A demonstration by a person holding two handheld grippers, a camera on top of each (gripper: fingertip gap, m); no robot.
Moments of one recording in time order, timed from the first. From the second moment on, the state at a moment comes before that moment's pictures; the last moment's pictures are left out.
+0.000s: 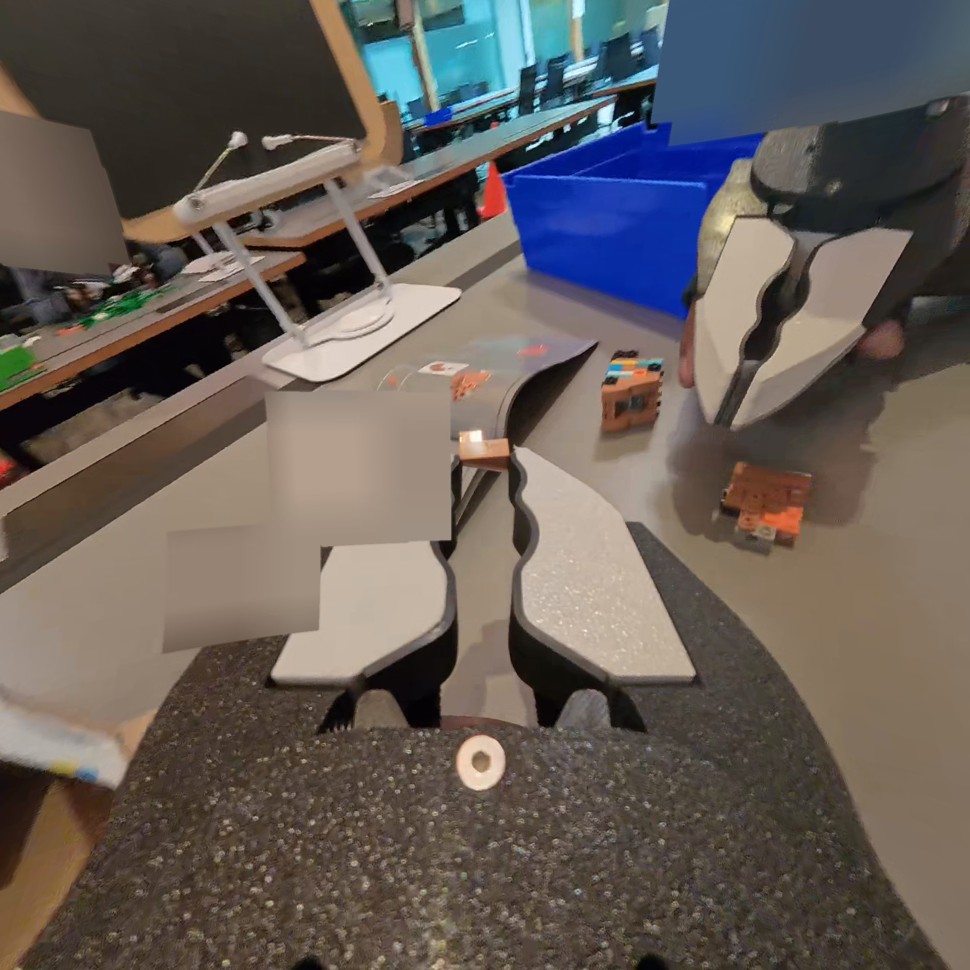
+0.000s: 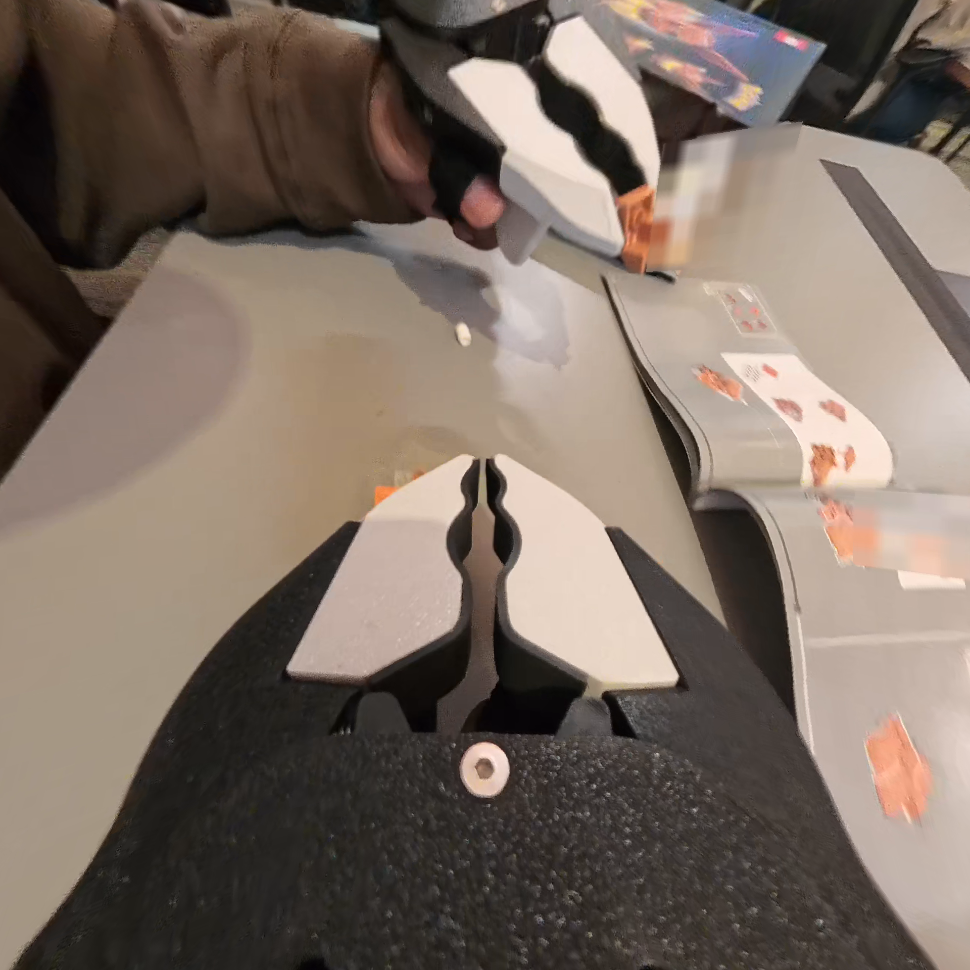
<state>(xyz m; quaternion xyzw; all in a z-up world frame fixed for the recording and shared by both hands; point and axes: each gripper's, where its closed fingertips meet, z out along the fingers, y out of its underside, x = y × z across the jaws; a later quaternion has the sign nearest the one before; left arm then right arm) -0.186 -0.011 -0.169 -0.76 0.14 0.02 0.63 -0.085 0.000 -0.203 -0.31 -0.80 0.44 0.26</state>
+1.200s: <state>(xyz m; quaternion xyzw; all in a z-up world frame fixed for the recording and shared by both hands) -0.211 -0.078 -0.178 -0.77 -0.02 0.04 0.64 -0.176 -0.074 -0.256 -0.31 -0.87 0.36 0.14</state>
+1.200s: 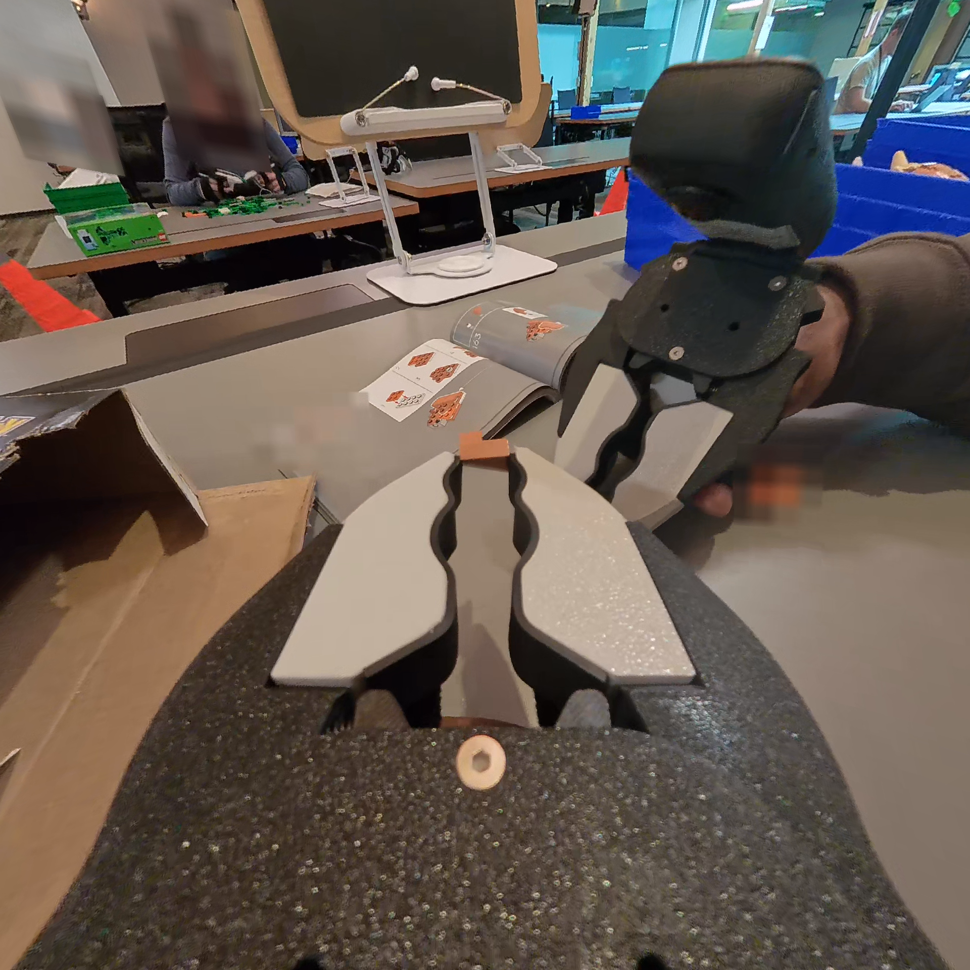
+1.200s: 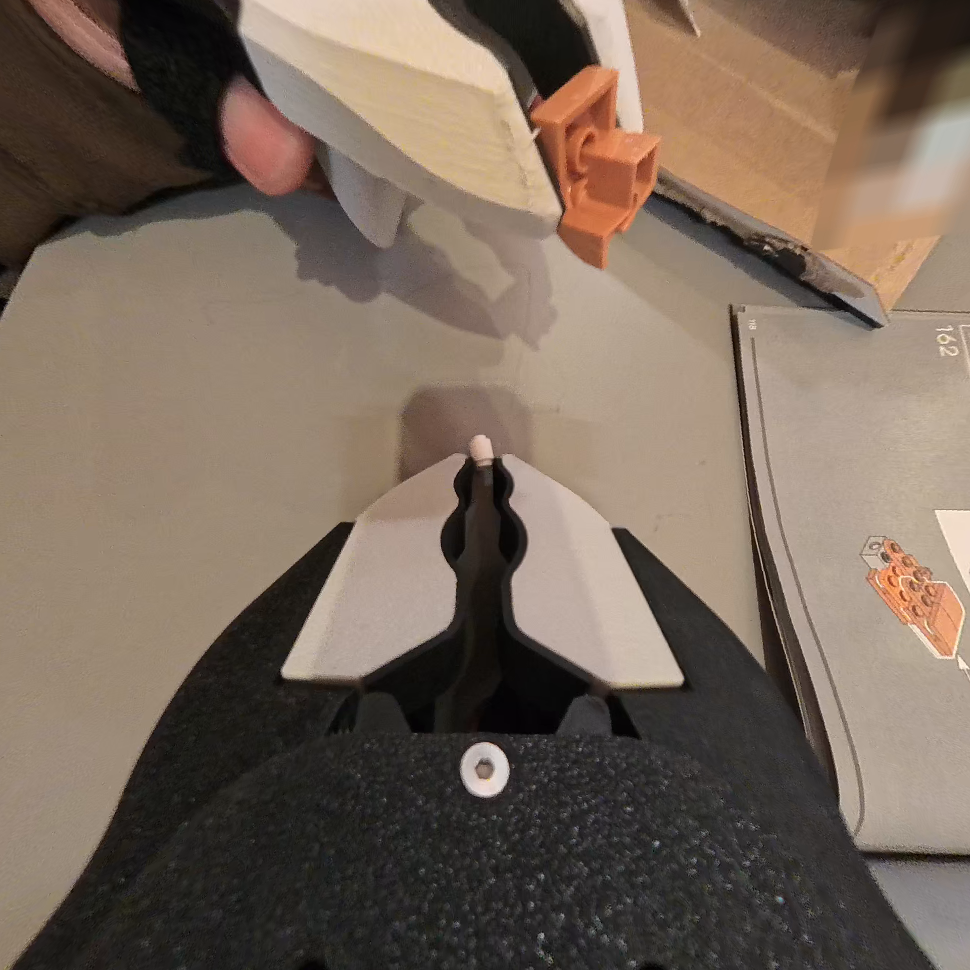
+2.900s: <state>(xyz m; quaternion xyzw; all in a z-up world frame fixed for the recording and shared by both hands) -0.032 0.035 -0.221 -0.76 0.46 -0.04 0.47 -0.032 0.046 -0.220 -0.40 -0.78 0.39 0.29</state>
